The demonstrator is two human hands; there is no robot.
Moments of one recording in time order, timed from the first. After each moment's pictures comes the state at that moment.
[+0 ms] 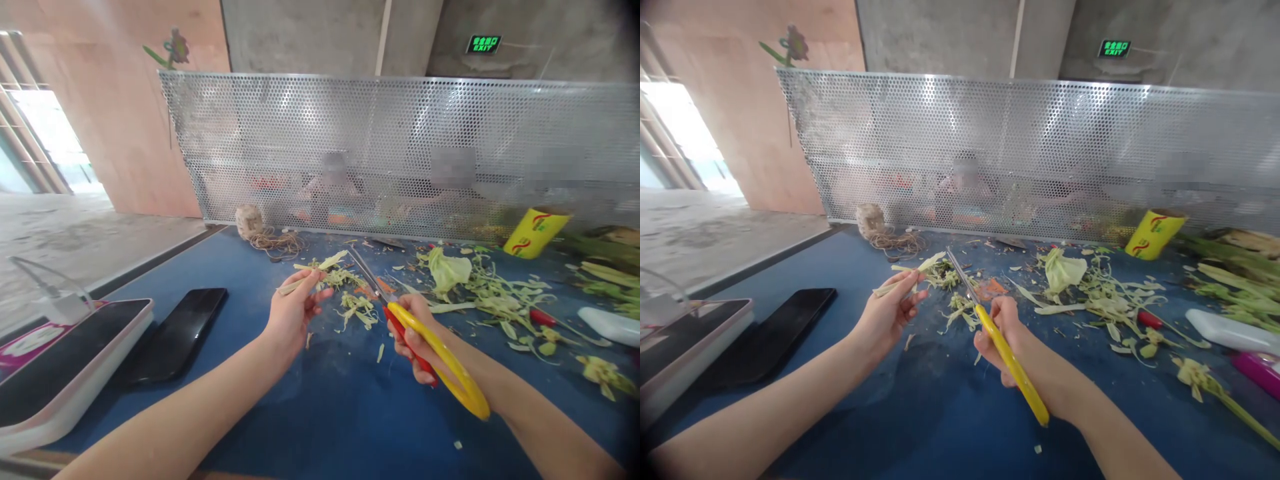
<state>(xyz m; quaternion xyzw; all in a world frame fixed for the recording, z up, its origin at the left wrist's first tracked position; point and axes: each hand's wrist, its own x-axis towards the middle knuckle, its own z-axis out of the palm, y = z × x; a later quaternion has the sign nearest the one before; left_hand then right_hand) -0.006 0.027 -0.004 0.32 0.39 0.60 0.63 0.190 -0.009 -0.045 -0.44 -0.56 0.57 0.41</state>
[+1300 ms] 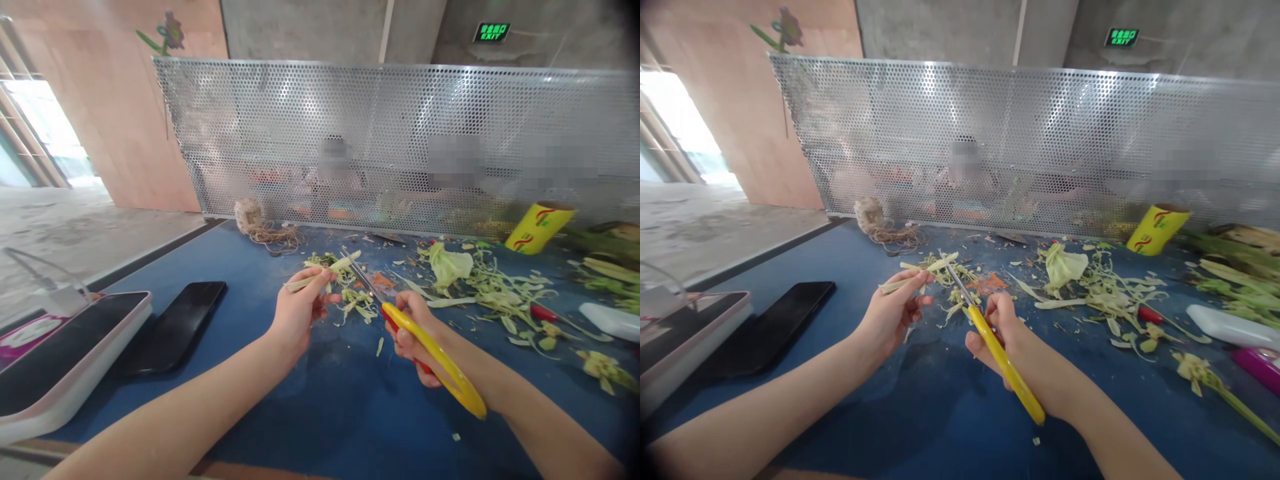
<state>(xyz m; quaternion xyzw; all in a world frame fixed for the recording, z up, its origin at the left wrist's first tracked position) 0.001 0.020 -0.009 0.38 0.38 0.57 0.62 0.179 -0.029 -0.035 -0.48 -0.64 0.44 0.42</state>
